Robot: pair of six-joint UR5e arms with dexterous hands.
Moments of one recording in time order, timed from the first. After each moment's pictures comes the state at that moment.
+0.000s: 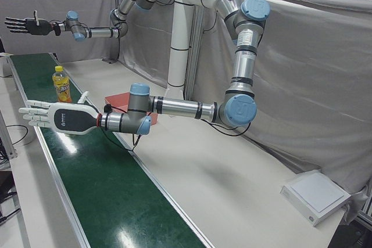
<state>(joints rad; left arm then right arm) -1.03 -2.13 -1.51 0.02 1.50 0.41 1.56 -1.50 1.57 -3.21 -1.58 -0.10</state>
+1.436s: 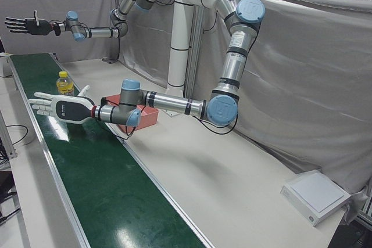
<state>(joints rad) -0.90 -2.26 -1.46 0.05 1.50 0.42 1.56 -1.50 1.57 -3.21 -1.58 -0.10</state>
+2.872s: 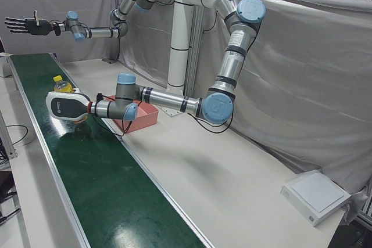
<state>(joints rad) -0.92 -2.29 -1.50 0.16 1.50 0.42 1.56 -1.50 1.57 -3.22 -1.58 -0.10</state>
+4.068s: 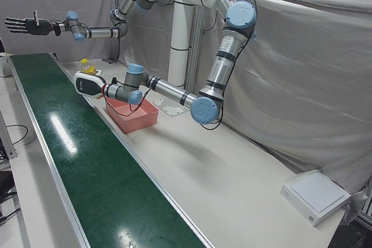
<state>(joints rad) -0.64 -2.32 -1.67 0.17 1.50 0.43 1.56 -1.50 1.57 -3.21 -1.58 -0.10</state>
